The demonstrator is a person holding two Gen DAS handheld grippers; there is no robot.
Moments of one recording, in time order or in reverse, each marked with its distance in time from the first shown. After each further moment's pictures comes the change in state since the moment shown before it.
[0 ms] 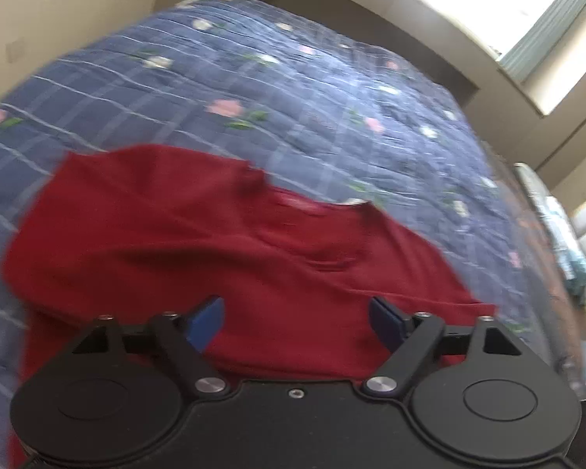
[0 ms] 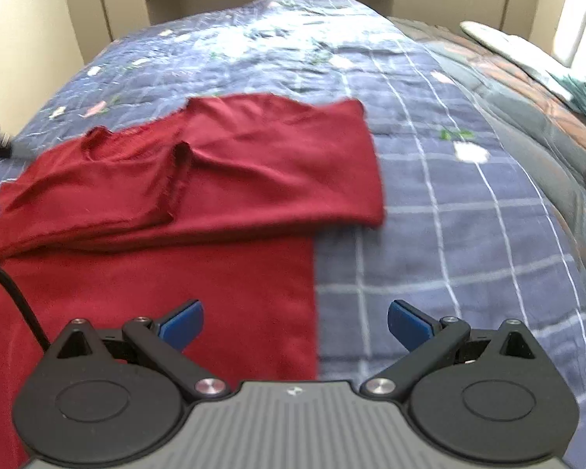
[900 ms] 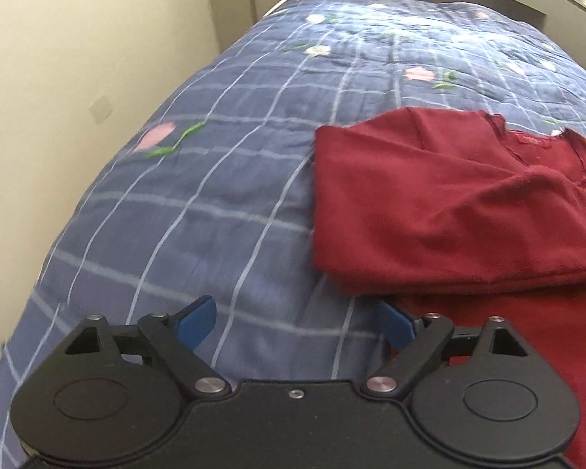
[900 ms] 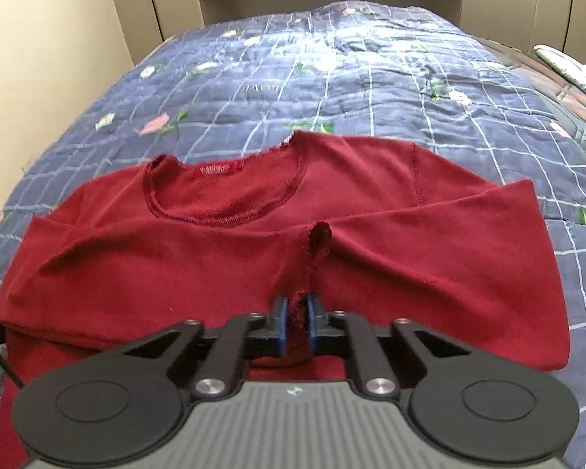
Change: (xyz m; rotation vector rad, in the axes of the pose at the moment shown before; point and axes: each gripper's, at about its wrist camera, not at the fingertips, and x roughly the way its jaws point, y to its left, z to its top) left arm -0.007 0.165 -0.006 0.284 -0.002 0.364; right arm 0.063 0.093 0.070 -0.055 -0.013 0.136
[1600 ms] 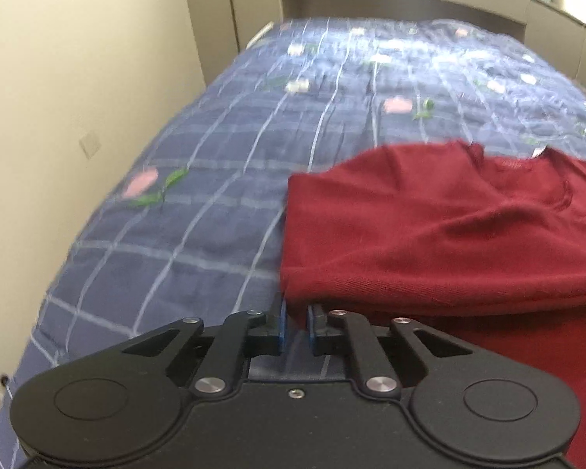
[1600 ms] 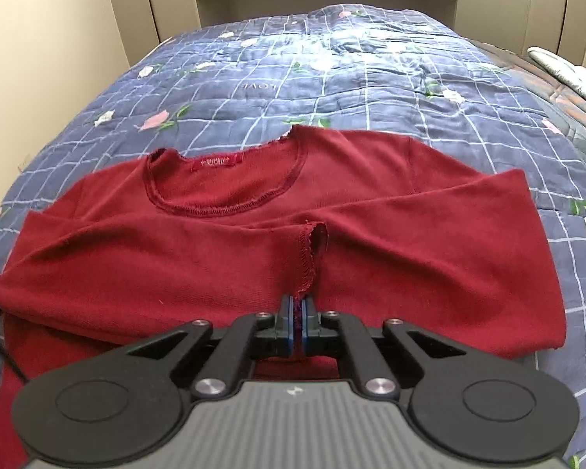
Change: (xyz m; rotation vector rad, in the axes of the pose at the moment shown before) left arm -0.007 -0.008 0.015 0.022 -0.047 -0.016; right arm -0.002 0.003 -0.014 -0.010 -0.004 -0.024
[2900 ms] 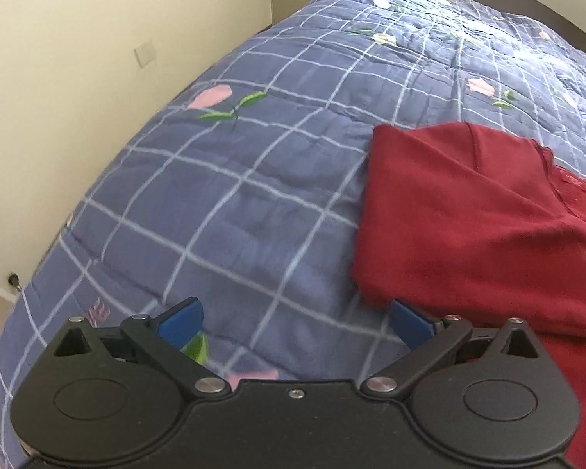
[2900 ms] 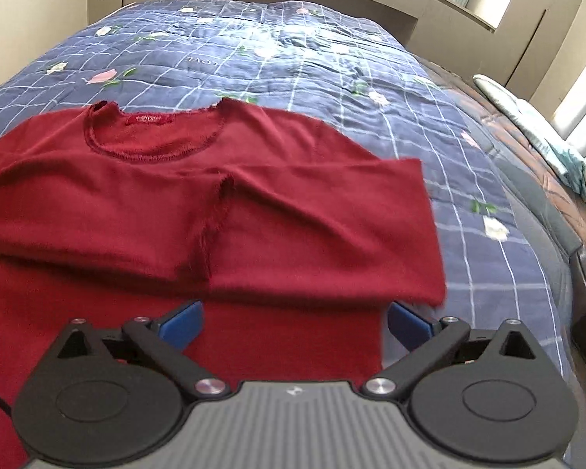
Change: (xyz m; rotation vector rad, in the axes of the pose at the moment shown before) left arm -0.002 0.037 -0.008 -0.233 0.167 0.069; right arm -0.036 -0.012 -0.037 -0.114 0.023 -0.274
